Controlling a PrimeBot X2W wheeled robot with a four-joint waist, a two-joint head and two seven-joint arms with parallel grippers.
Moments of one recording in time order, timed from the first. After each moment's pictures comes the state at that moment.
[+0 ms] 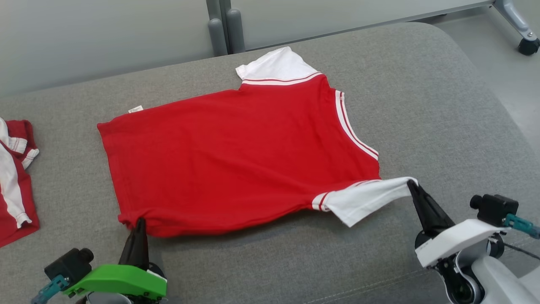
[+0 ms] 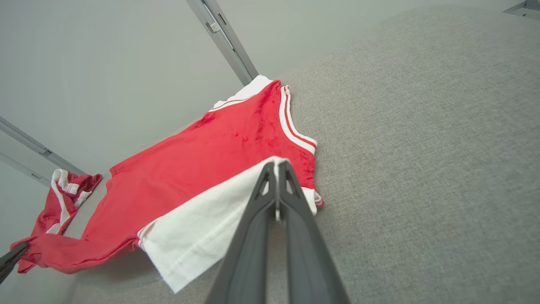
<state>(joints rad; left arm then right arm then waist) 0.06 0.10 -0.21 0.11 -0.93 0.11 -0.18 -0.05 -0.25 0.36 0.29 0.74 0.12 -0.22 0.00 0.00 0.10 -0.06</state>
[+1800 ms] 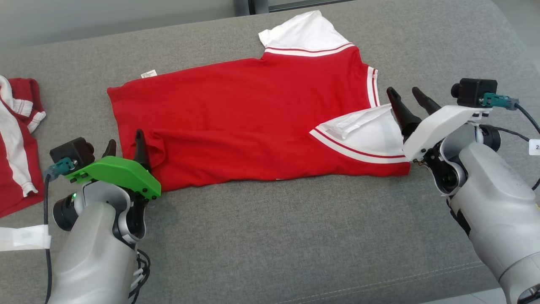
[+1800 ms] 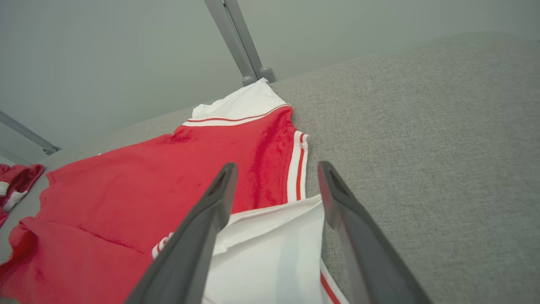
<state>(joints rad) -0.53 0.08 -0.26 0.70 -0.71 0.12 -0.12 -0.67 -0.22 0.48 0.80 0.71 0.12 -0.10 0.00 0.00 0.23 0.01</state>
